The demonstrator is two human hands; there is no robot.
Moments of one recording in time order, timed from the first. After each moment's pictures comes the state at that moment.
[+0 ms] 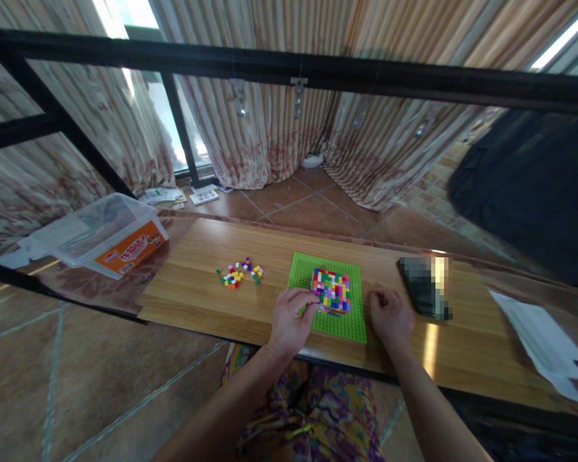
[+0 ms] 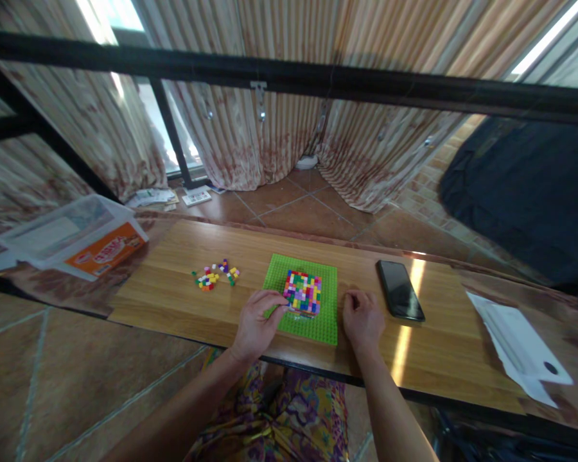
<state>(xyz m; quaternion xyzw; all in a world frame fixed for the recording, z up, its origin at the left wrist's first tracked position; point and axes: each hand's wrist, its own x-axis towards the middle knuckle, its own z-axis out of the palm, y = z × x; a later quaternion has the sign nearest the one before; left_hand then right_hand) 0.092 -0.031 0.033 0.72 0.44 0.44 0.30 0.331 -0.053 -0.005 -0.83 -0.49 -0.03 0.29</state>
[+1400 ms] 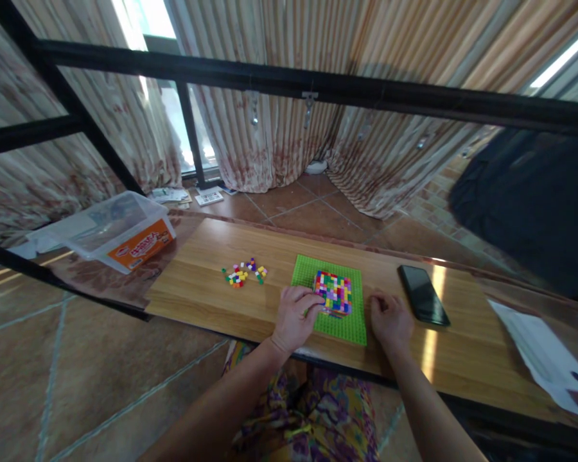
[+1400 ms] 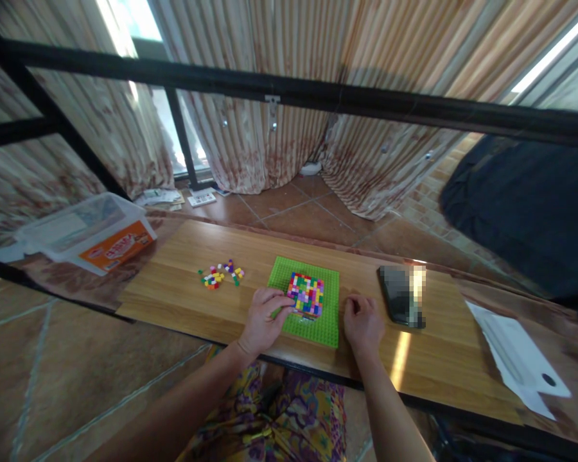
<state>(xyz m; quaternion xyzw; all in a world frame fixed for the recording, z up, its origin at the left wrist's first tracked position) 0.094 -0.026 0.018 0.76 0.40 0.46 0.23 0.332 -0.054 -0.005 -0.83 -0.48 -0.02 0.27</state>
